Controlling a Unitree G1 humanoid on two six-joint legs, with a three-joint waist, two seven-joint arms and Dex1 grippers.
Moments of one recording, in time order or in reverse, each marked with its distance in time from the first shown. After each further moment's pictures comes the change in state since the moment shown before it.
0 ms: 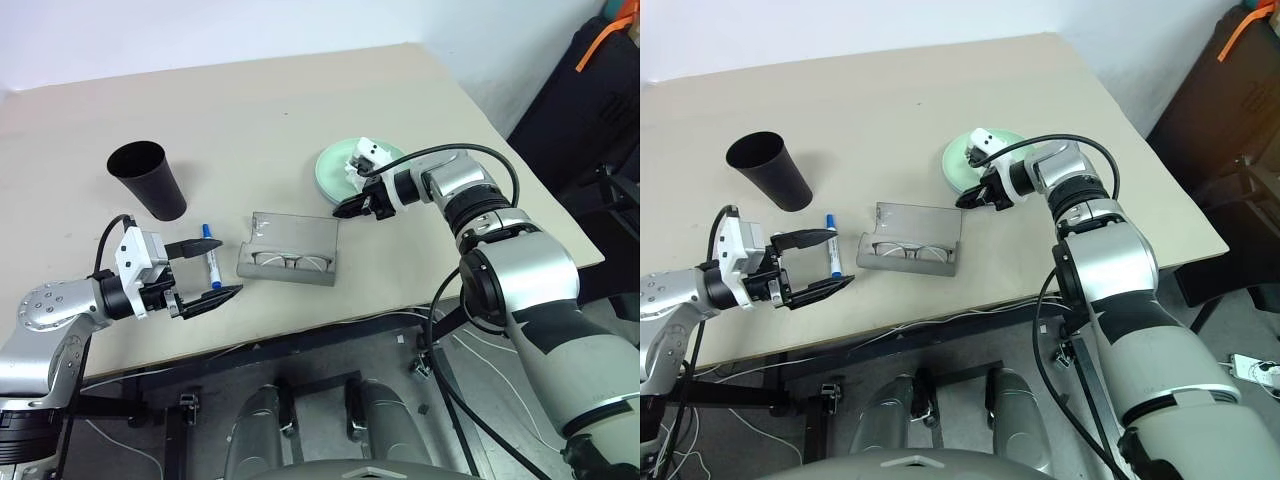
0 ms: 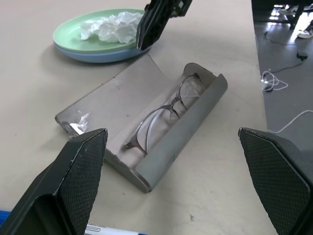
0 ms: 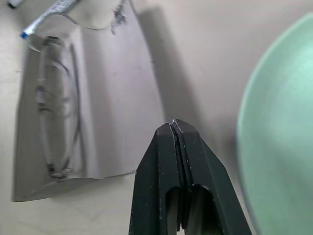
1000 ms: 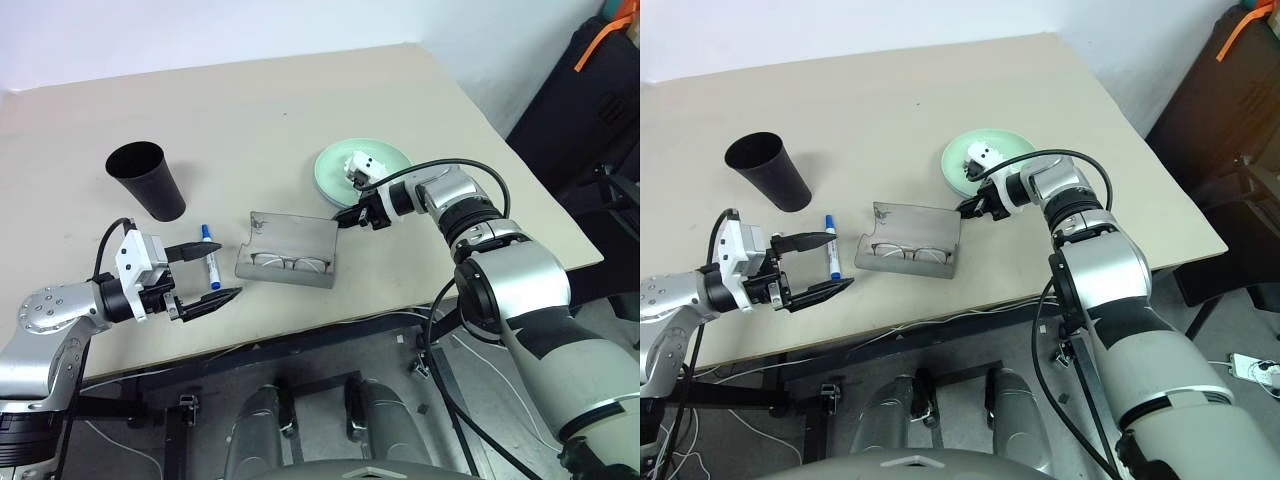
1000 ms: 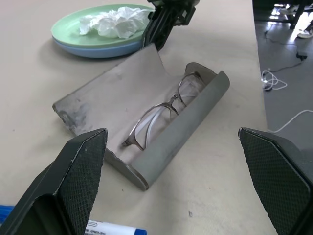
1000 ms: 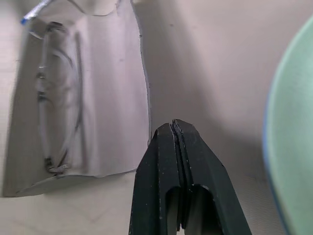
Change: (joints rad) left arm 0.019 0.001 -0.001 -0.001 0.001 -0.001 0.003; right arm 0.035 0.022 0.008 0.000 0.011 -0.040 0.033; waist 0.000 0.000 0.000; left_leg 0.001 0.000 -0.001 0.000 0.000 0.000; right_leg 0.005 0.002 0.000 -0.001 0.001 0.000
